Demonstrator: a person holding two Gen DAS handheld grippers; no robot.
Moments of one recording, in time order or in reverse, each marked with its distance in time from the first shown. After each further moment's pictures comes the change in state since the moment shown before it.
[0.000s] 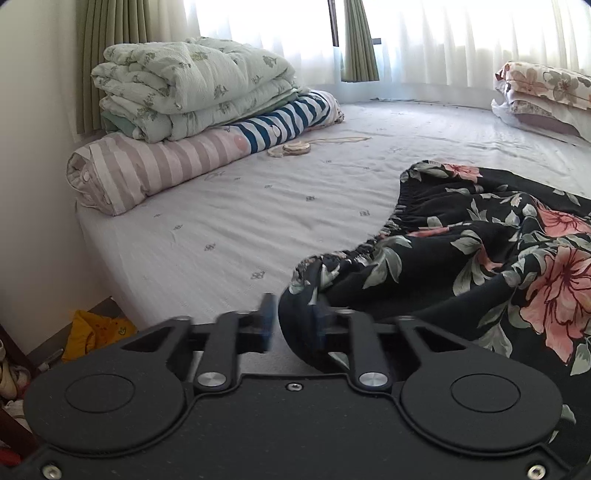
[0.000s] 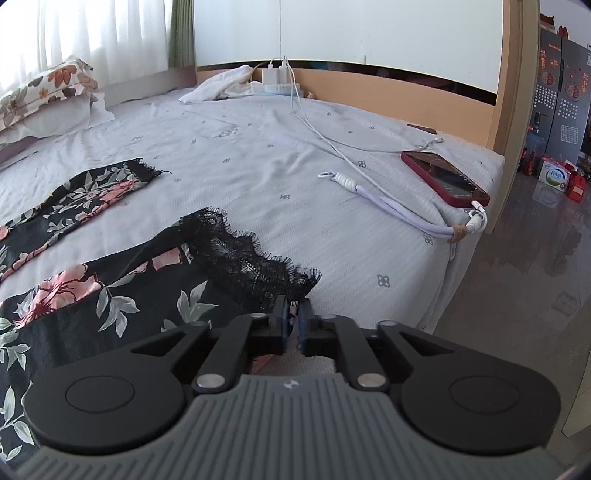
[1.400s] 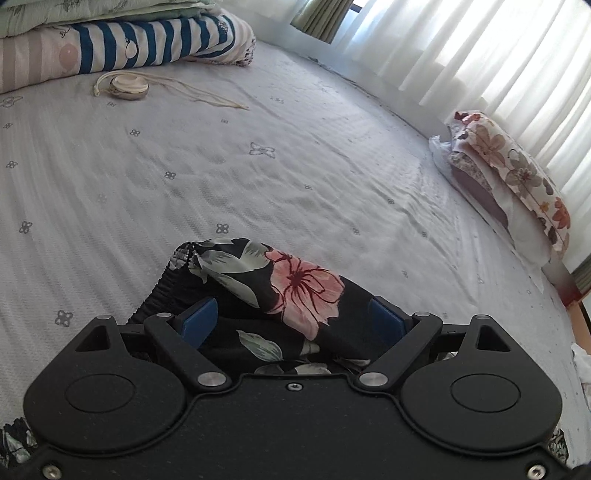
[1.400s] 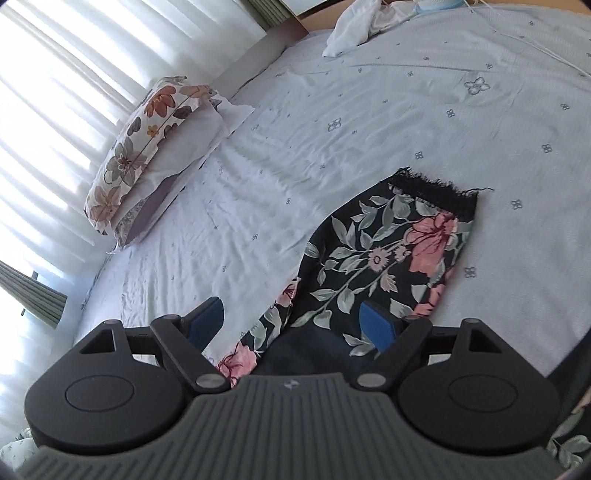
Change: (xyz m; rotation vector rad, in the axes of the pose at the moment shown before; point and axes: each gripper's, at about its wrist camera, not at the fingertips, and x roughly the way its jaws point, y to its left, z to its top) left arm 0.203 -0.138 0.157 -0.395 0.267 -0.446; right arm 0.108 0.227 0.166 0.351 0.281 0.597
